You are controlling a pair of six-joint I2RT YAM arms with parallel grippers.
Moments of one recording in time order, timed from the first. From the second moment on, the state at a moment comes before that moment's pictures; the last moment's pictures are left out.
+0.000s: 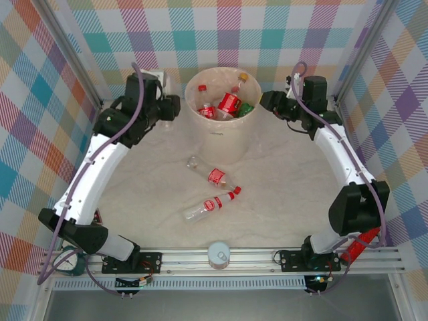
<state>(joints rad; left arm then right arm) -0.45 1.47 1.86 -0.88 -0.23 -0.22 0.14 1.59 1.48 -0.36 -0.64 0.62</state>
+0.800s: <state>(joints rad) -0.59 2.08 2.39 -0.77 0.13 -0.22 0.16 1.63 1.53 -0.40 -0.66 0.62</state>
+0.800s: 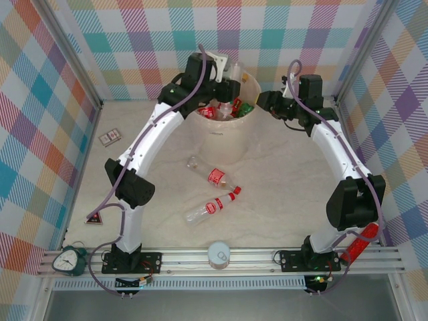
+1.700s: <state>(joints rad) -0.62 2.12 2.36 -0.81 0.17 -0.21 0.16 1.64 1.55 -0.41 -0.66 0.59</state>
